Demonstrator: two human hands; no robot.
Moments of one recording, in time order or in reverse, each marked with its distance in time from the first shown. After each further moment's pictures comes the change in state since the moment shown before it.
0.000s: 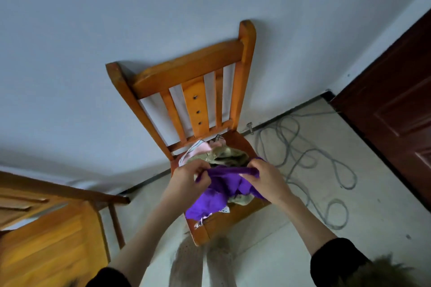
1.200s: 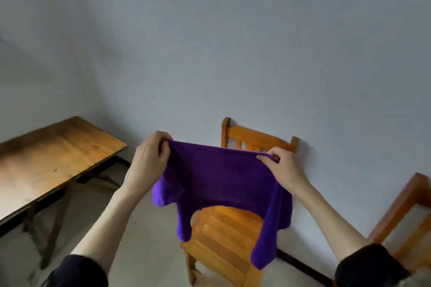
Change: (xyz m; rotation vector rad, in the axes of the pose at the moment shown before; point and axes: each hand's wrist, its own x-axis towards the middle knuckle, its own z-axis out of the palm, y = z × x) left_hand -0.592 -0.108 -0.339 0.380 1.366 -0.364; right_hand -0.237 -0.533 0.143 0.197 -0.231 -0.900
